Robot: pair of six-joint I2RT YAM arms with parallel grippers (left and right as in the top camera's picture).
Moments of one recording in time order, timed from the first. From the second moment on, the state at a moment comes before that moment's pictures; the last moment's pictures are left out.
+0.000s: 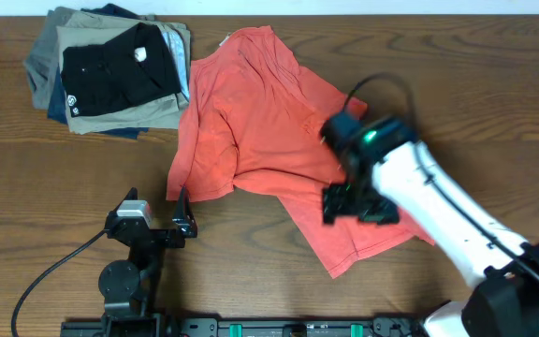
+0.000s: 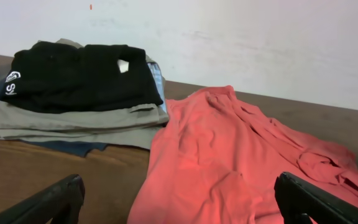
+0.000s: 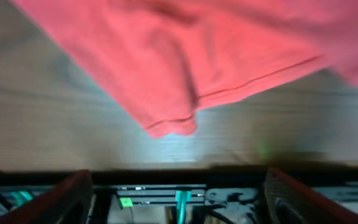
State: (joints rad) left arm 0.03 0.01 0.02 -0.10 0.12 -0.20; right arm 0.58 1.63 1.29 -1.40 -0.10 0.57
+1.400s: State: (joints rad) left arm 0.03 0.01 0.02 -0.10 0.12 -0.20; right arm 0.78 1.62 0.80 -0.91 -0.21 0.95
